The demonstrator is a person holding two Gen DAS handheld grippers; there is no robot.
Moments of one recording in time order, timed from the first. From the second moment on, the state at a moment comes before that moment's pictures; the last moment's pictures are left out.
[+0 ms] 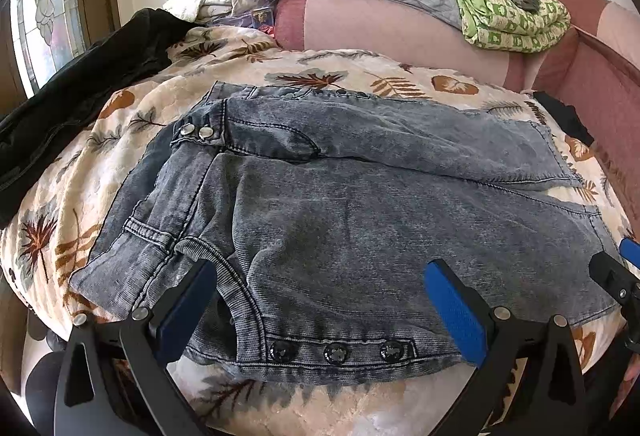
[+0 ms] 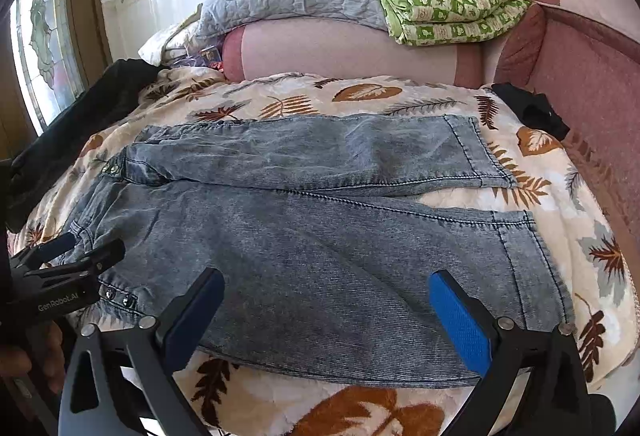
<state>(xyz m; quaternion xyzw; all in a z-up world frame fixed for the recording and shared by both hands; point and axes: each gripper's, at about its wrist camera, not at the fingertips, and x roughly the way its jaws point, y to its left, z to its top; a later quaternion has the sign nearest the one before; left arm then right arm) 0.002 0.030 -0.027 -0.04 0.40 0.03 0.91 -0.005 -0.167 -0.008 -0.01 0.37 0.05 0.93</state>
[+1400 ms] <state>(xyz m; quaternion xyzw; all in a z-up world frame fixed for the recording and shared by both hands) 0.000 0.030 -0.029 -0.02 0.41 0.04 0.91 -0.003 -0.173 -0.015 0.01 0.38 0.06 0.92</state>
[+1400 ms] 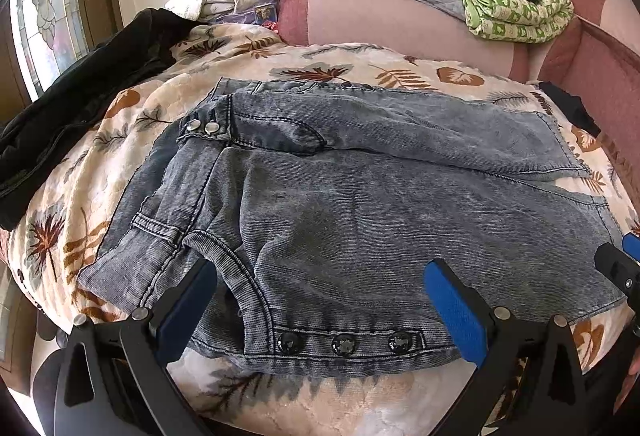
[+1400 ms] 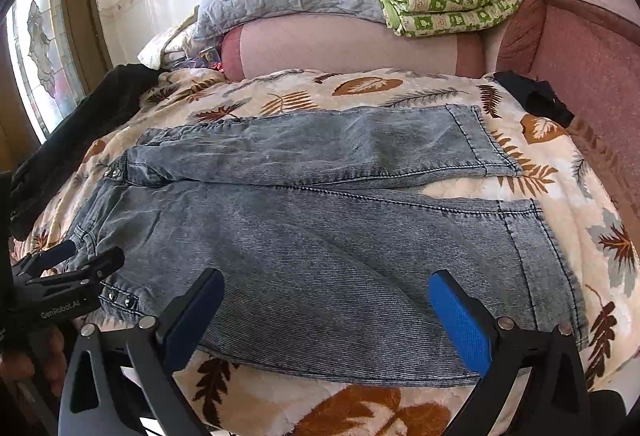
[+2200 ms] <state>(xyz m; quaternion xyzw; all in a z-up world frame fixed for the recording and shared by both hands) -0.002 0.030 -0.030 -0.02 0.41 0.05 0.91 -0.002 -0.176 -0.016 0.02 0.38 0.06 0.92</state>
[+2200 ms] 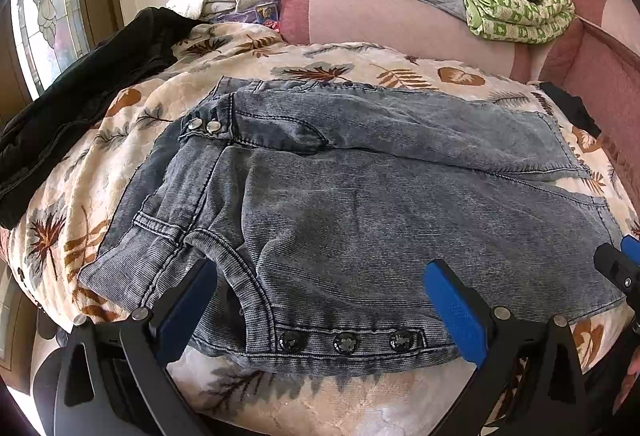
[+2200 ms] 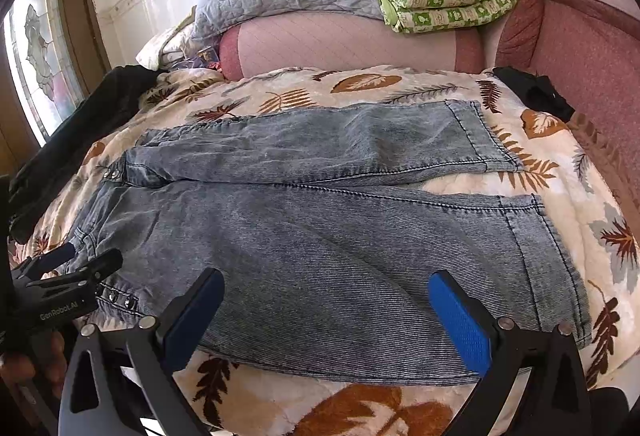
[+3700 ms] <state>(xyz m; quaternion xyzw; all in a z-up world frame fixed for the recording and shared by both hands) -0.012 0.218 -0.058 -0.29 0.47 0.16 0.82 0.000 -0.405 -0.054 0.29 0.52 -0.04 0.80</state>
